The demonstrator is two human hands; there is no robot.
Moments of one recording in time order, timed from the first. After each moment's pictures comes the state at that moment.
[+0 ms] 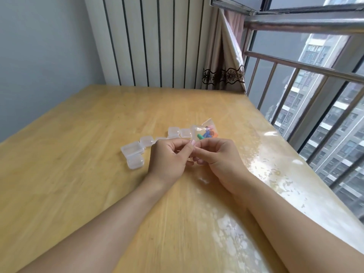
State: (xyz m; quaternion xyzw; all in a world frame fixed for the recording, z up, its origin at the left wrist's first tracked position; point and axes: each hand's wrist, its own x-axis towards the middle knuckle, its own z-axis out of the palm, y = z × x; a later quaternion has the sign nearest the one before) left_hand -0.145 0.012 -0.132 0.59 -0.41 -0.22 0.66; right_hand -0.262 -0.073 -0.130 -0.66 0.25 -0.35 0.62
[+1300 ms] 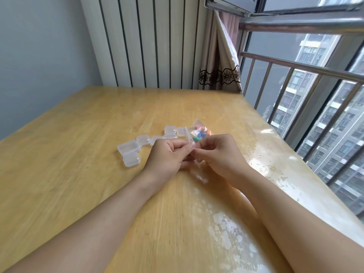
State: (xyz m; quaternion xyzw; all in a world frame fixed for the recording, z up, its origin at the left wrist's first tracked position) left_hand -0.149 0.020 -0.124 0.57 -0.39 -0.37 0.62; right_hand -0.275 -0.071 -0.117 -0.75 0.31 -0.32 0.49
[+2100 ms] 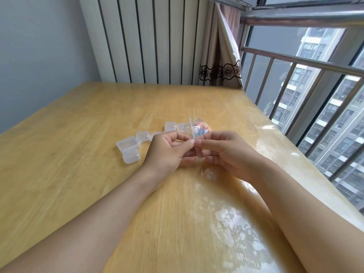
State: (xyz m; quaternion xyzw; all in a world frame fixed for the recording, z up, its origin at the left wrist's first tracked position) left_hand -0.148 0.019 -0.120 0.57 -0.35 -0.37 0.64; right_hand -0.285 -0.081 -0.106 -0.63 0.28 -0.22 0.69
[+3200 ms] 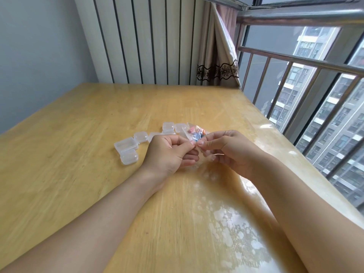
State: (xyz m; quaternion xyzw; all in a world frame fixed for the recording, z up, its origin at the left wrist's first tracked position) left_hand -0.153 0.017 -0.120 0.61 -0.35 -0.35 0.62; right_hand -0.290 -0.085 -0.097 -0.63 0.34 -0.20 0.67
